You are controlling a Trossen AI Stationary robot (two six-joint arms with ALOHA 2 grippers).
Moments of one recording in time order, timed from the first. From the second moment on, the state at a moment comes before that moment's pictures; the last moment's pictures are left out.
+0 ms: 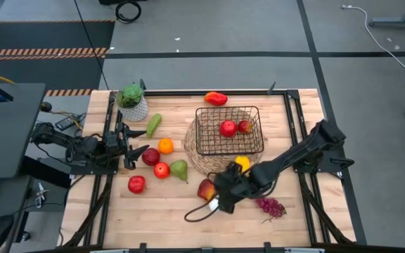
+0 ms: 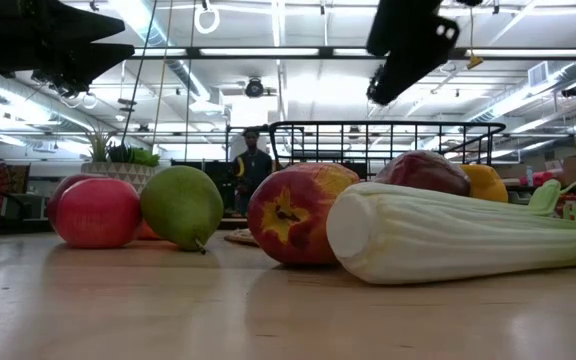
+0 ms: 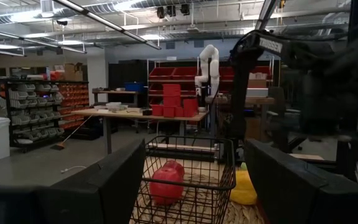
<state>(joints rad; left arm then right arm) -0.36 0.14 0.01 0.45 -0.63 0.15 0.48 1.79 1.42 -0.74 0.33 0.71</state>
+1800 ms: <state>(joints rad) -0.36 0.14 0.01 0.45 -0.63 0.15 0.32 2.14 1.71 -0.91 0.06 -0.47</state>
